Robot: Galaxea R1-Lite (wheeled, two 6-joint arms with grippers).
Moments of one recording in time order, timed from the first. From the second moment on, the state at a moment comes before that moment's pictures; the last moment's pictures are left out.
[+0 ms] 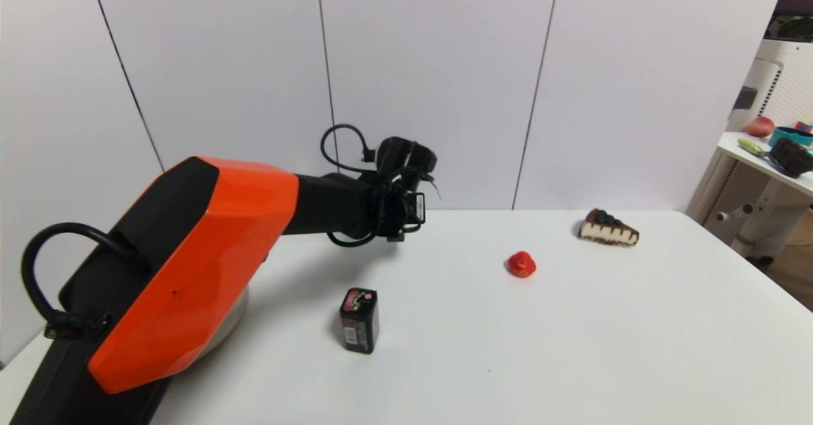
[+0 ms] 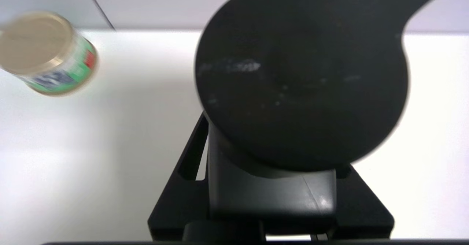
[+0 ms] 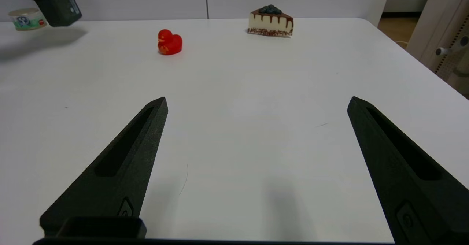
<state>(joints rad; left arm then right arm) -0.63 2.35 -1.87 0.06 0.46 -0.38 0.00 0.00 0.00 0.00 0.00 0.01</state>
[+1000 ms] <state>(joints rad) -0.17 1.54 -1.32 0.42 0.32 -0.16 0.00 0.00 0.00 0.00 0.00 0.01</state>
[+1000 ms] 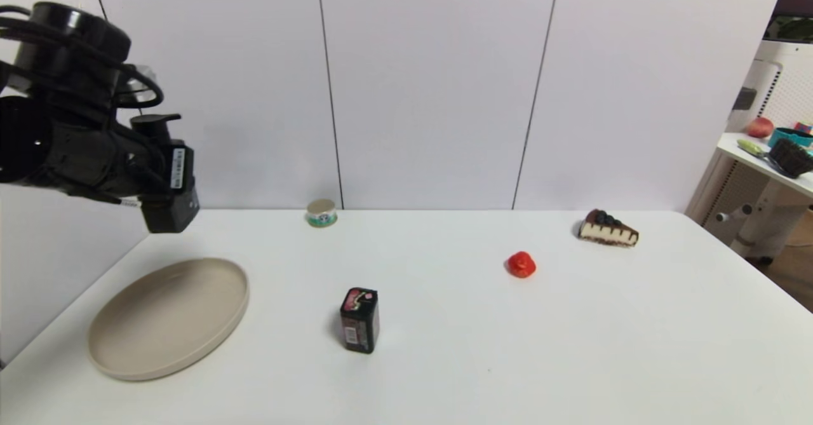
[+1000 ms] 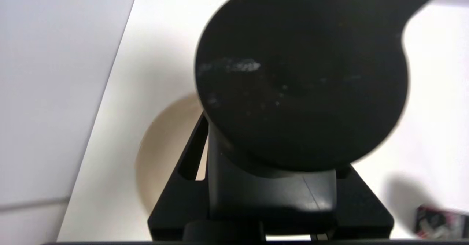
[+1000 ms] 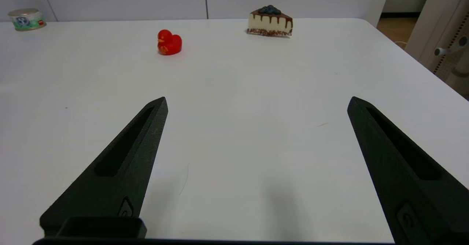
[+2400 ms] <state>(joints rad) -0.05 1.65 -0.73 -0.22 0.26 -0.17 0.00 0.00 0.00 0.00 0.00 0.01</state>
